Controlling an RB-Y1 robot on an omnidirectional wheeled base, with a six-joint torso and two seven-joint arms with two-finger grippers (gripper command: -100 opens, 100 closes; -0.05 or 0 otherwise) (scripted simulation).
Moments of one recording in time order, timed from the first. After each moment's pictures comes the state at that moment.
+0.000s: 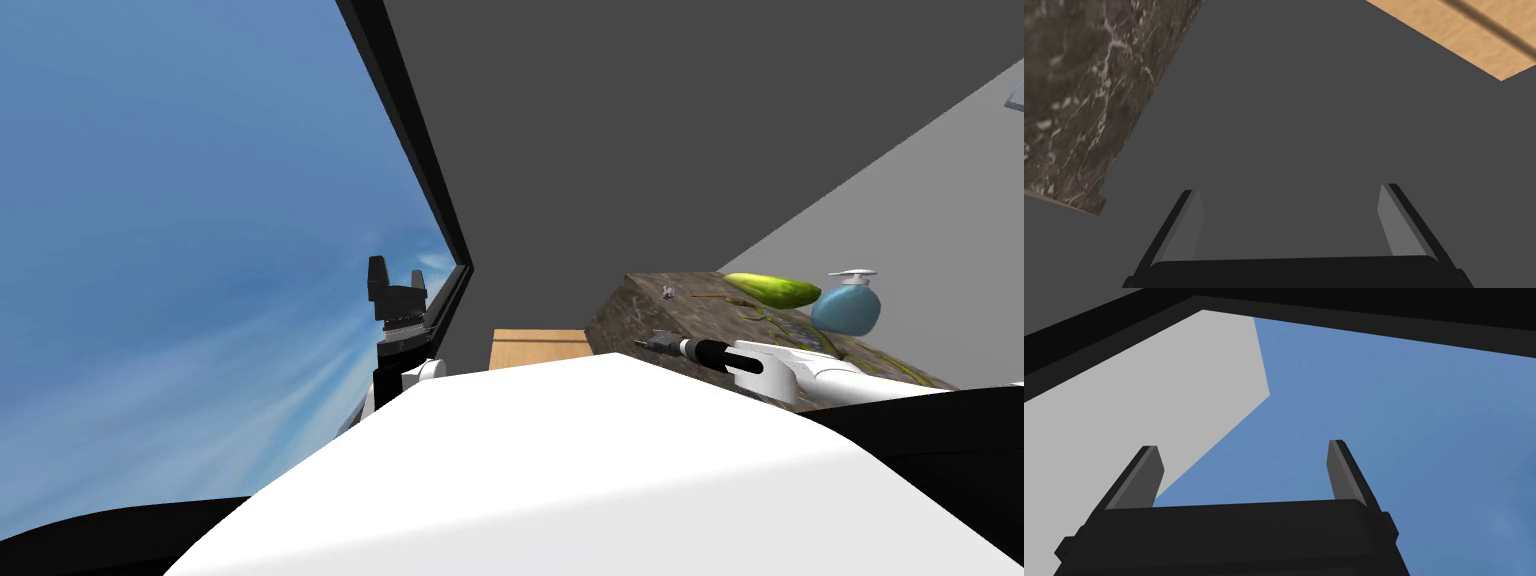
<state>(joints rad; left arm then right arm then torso) 0.52 0.02 -0.06 -2.39 -0.06 -0.37 0.08 0.28 -1.37 0.70 -1.12 -0.14 -0.33 0.73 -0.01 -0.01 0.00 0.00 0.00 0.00</state>
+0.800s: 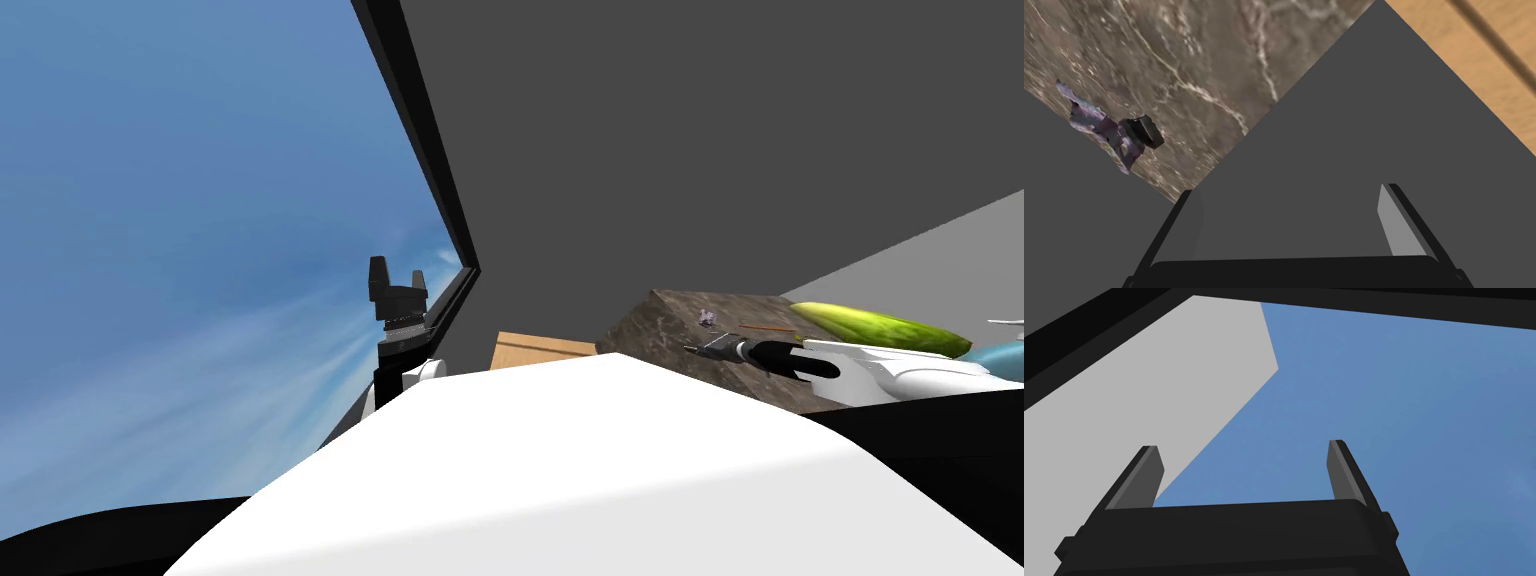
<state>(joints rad) 0.53 0.02 -0.06 -2.39 -0.06 -0.37 0.08 0.24 -1.47 0.80 -0.89 -0.16 -0.32 0.80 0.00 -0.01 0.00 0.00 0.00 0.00</state>
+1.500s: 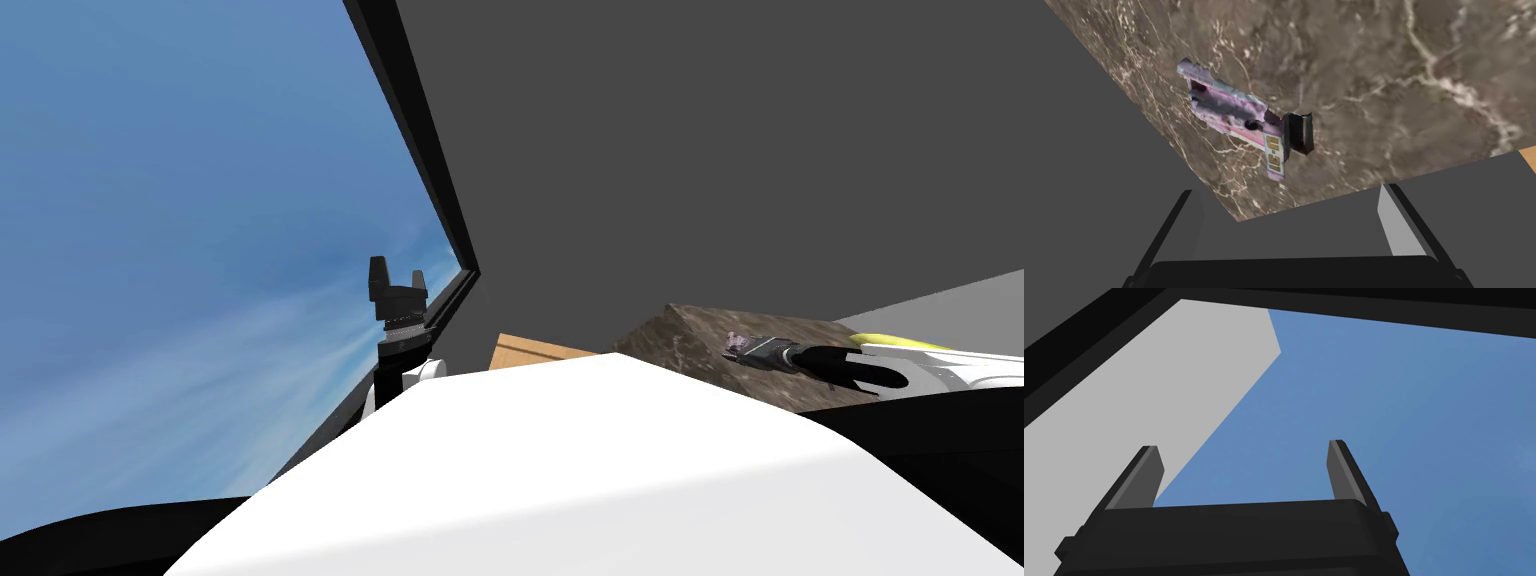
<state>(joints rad) 0.53 0.02 -0.06 -2.39 -0.06 -0.37 0.08 0.27 -1.52 0.85 -0.80 -0.20 -0.31 0.84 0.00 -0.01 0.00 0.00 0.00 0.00</state>
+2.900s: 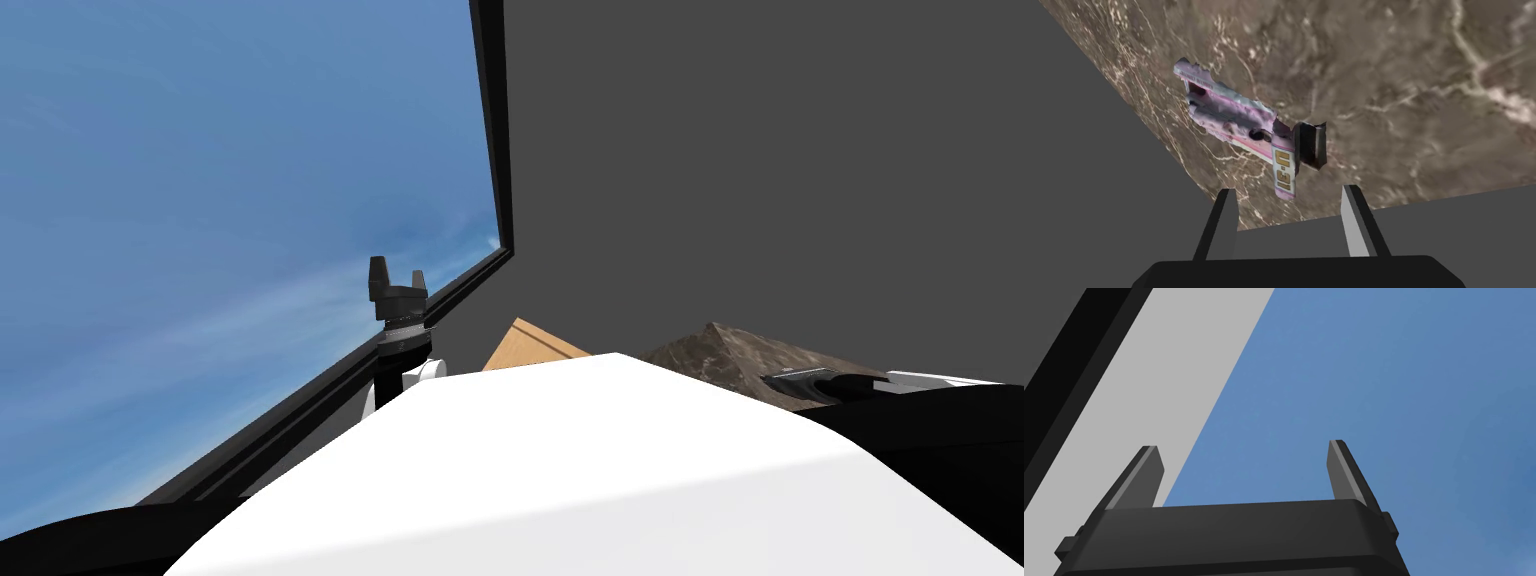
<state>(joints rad) 0.53 0.02 -0.06 -2.39 -0.06 -0.37 0.08 0.32 -1.46 0.92 -0.71 -0.23 -0.21 0.61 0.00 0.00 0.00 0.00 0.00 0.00</state>
